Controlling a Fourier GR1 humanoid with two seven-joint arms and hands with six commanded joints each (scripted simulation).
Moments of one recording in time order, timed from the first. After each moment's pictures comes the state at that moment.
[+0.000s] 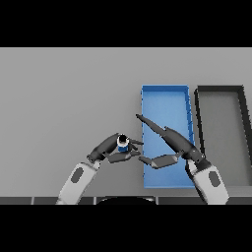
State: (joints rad) left arm -0.19 0.03 -0.47 -1.63 -0.06 -0.29 -0.03; right arm -0.21 -0.33 0.26 -2.09 -0.24 0.36 0.34
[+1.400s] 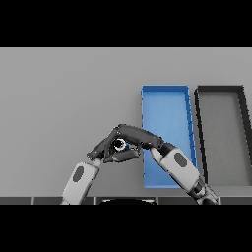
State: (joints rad) left arm -0.16 -0.05 -0.38 -1.62 -0.07 -0.41 -0.01; right arm -0.56 -0.14 0.46 -1.82 -0.26 0.42 0.40
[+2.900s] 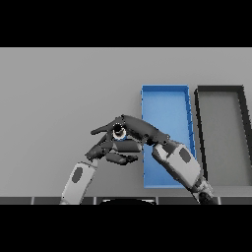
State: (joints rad) left arm -0.15 -0.04 -0.35 -1.61 -0.21 -0.46 0.09; right arm -0.66 -0.11 0.38 -1.89 -0.48 0.23 0.52
